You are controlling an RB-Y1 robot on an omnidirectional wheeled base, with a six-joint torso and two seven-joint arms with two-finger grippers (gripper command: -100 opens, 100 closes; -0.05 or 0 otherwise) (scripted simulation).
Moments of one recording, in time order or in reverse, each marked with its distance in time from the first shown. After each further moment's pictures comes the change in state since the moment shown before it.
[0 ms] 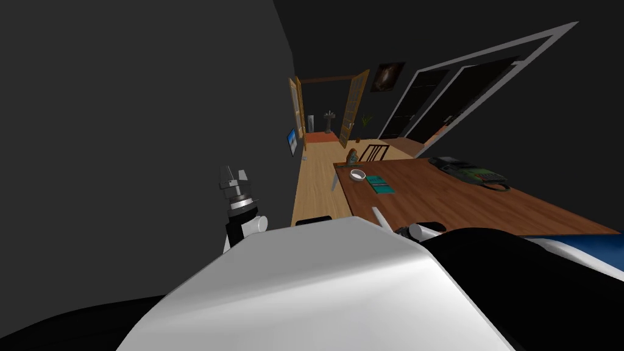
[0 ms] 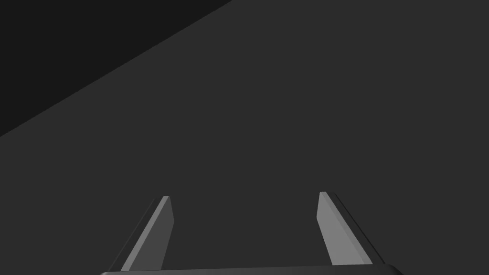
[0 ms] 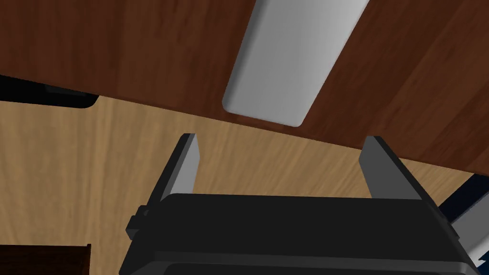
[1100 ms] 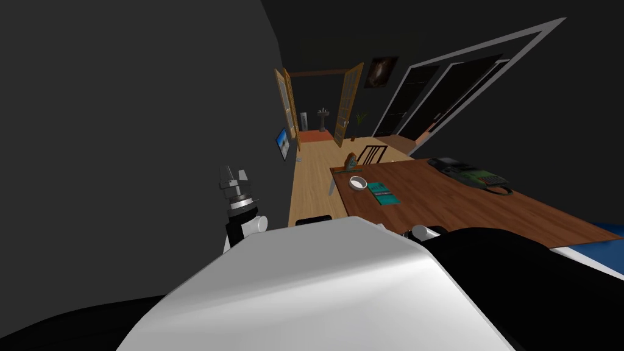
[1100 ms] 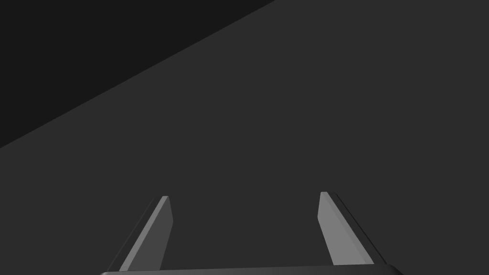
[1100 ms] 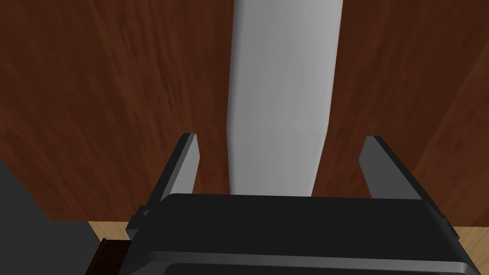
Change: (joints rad) left arm -0.001 0.000 0.000 0.000 0.000 0.000 0.000; right arm -0.053 -0.035 -0.008 0.188 -0.167 0.099 -0.136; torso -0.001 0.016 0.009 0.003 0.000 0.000
